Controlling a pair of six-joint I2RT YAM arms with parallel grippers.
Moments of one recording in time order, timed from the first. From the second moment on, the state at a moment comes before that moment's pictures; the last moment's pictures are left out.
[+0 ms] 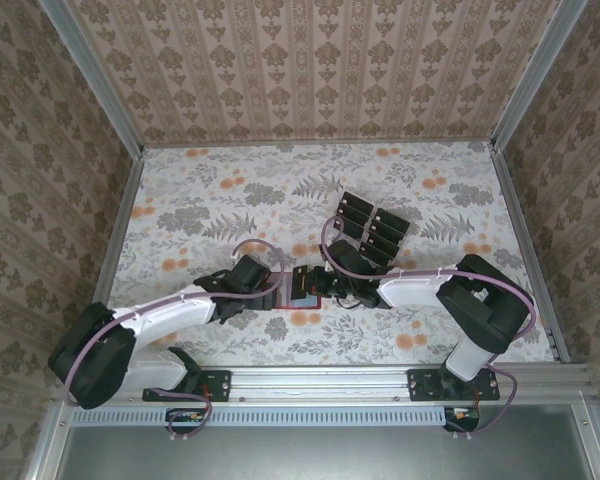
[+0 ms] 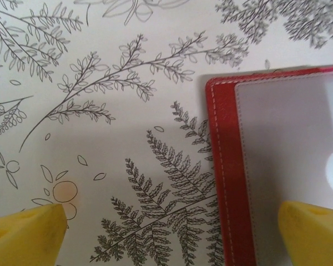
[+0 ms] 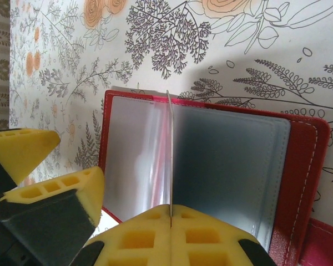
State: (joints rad) left arm -0.78 1.26 0.52 -0.38 -0.27 -0.55; right arm 0.78 1.65 0.70 0.22 -0.22 0.92
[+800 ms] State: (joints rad) left arm -0.83 1.31 0.53 -0.42 -0.37 -0.71; right arm 0.78 1.59 0.64 0.32 -0.22 0.97
